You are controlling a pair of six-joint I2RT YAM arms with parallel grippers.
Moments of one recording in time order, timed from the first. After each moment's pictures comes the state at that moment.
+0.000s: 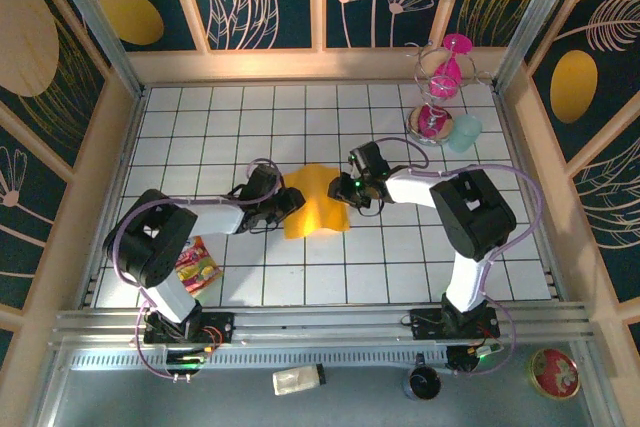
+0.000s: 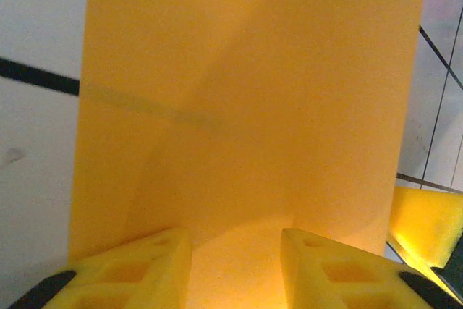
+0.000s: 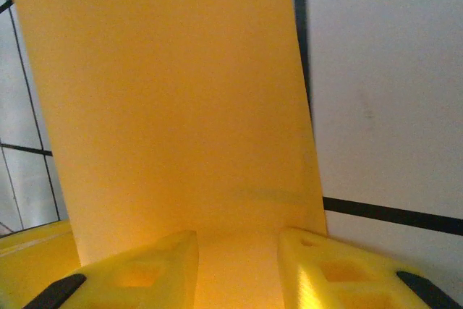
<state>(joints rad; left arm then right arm) -0.57 1.68 0.68 0.18 0.19 -1.09 0.57 1.85 0.97 -0.09 -0.37 0.79</state>
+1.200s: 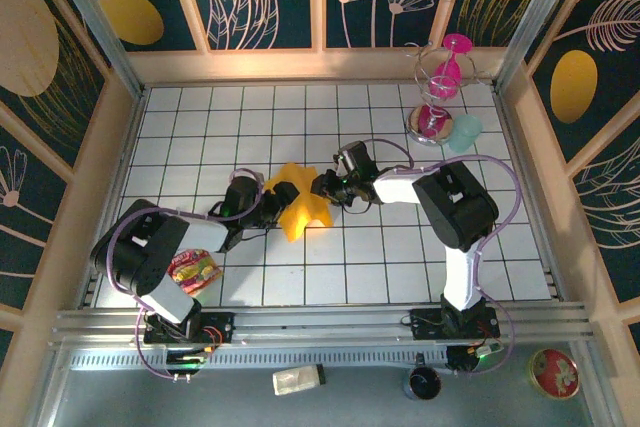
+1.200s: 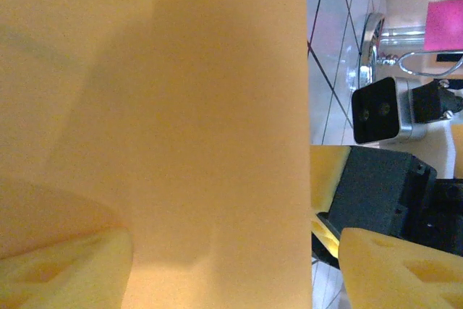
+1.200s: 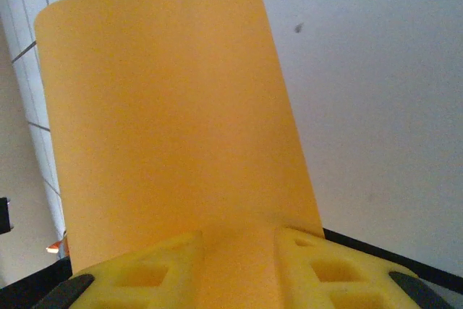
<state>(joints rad) -0.50 1.62 0.46 0.58 0.33 -1.25 0.62 1.96 1.02 0.10 -0.49 0.93</state>
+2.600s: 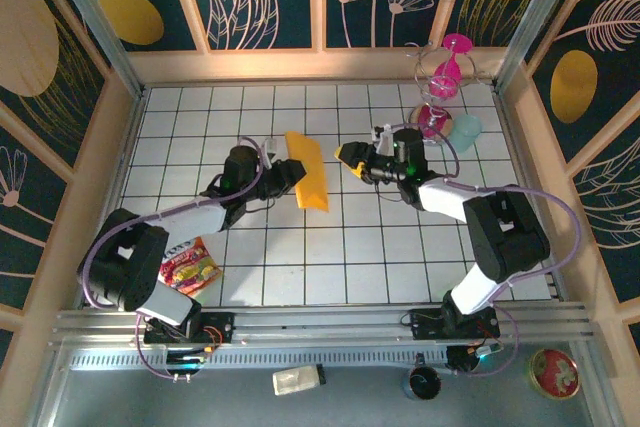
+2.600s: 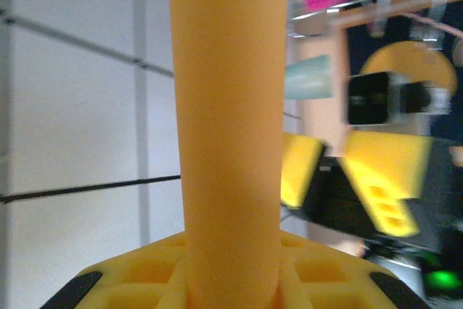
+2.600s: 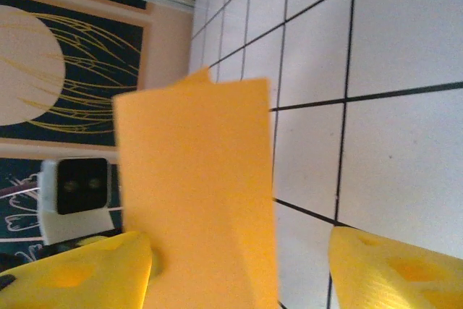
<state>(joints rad) -0.50 1.51 0.70 0.43 0.49 -1.09 0.39 1.63 0.78 0.46 -0.67 0.97</state>
